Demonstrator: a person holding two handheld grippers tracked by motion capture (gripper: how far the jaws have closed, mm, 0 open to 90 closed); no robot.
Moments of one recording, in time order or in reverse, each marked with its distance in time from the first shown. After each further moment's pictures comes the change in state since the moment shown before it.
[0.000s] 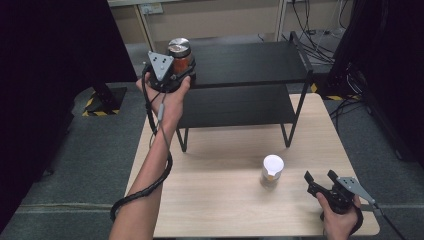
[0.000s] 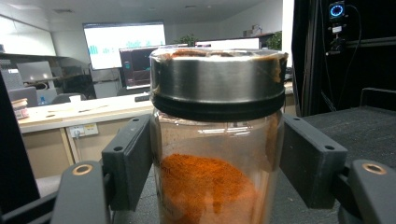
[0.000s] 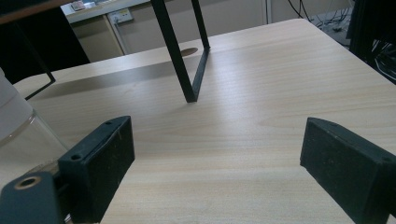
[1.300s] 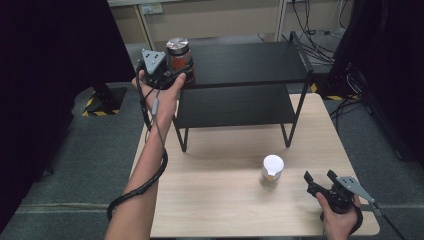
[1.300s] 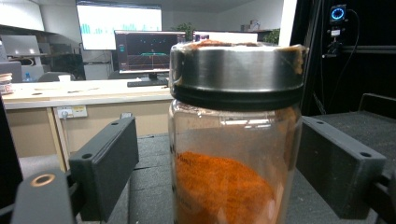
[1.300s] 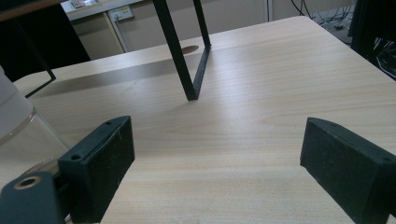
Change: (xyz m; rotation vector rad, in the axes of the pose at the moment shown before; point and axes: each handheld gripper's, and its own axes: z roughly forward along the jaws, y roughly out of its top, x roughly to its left) left arm 0.019 0.006 0.002 0.043 -0.020 -0.083; right arm 0.000 0.001 0.001 0.008 0.002 -0.001
